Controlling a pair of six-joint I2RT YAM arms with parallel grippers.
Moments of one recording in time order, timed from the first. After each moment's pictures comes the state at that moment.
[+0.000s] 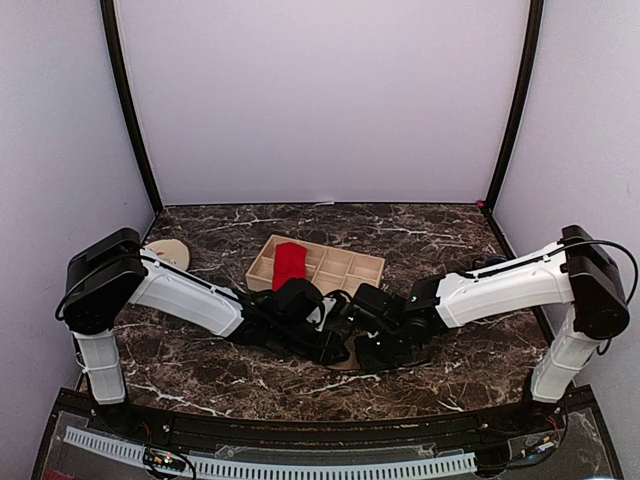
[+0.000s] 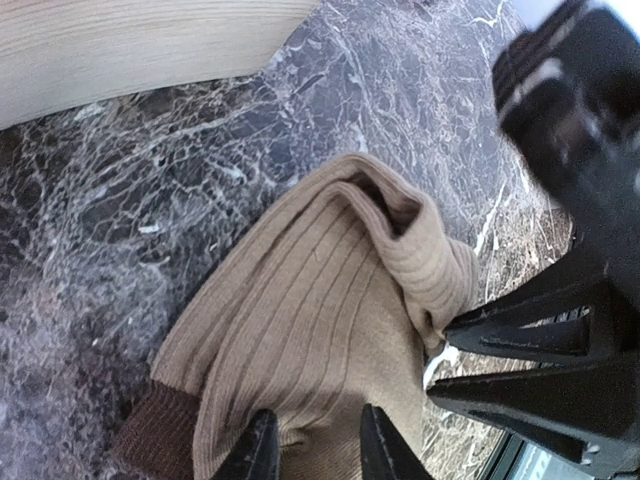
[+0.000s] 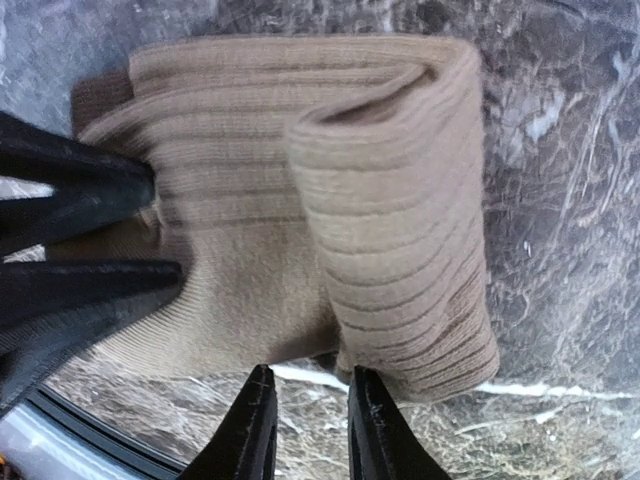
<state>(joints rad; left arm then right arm) -1.06 1.91 1.00 0.09 0.25 -0.61 1.15 1.70 1.02 -0.62 0.06 0.91</state>
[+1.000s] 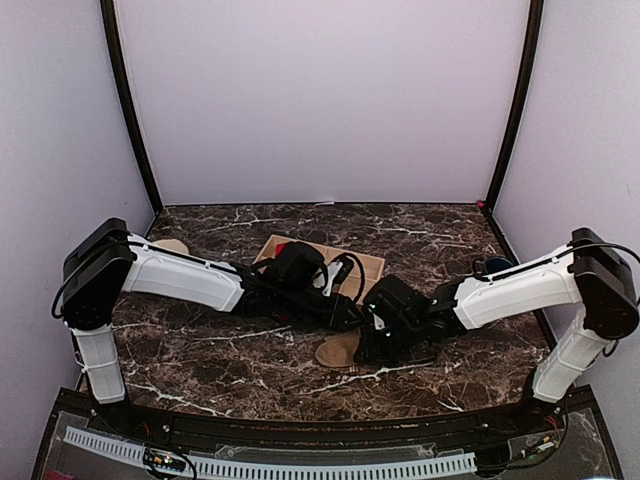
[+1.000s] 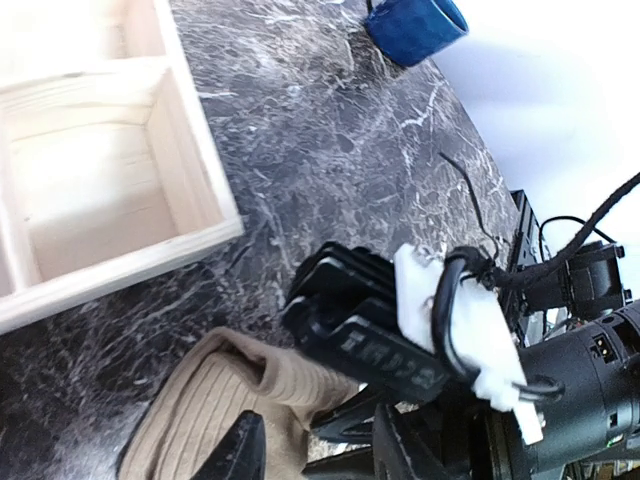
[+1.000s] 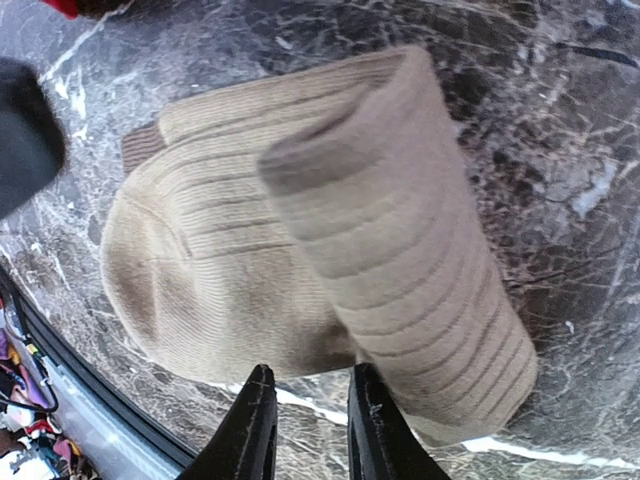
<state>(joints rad) -0.99 1.89 1.15 0.07 0.31 -0.61 1.05 1.62 0.84 -0.28 -0.10 0.95</state>
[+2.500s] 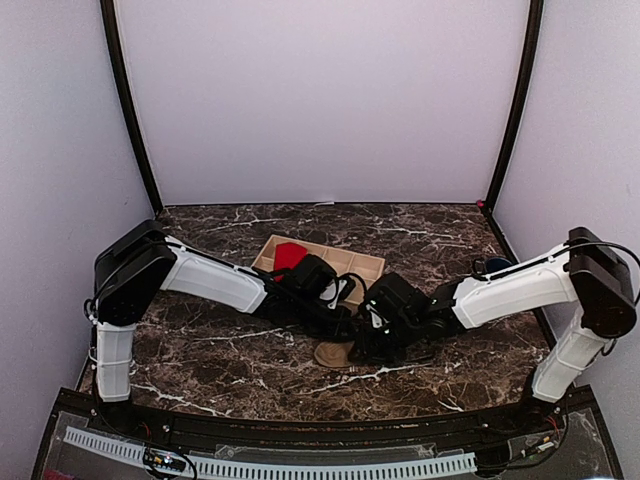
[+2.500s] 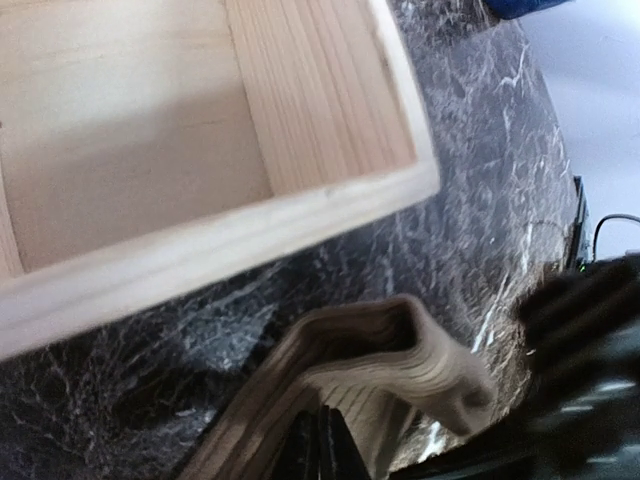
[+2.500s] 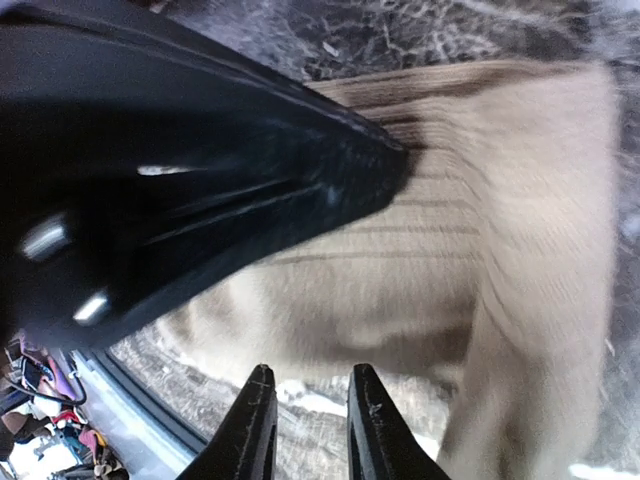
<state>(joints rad) -0.97 2.07 1.26 -0.03 0.36 -0.66 1.03 1.65 0.83 -0.20 -0.17 0.97</state>
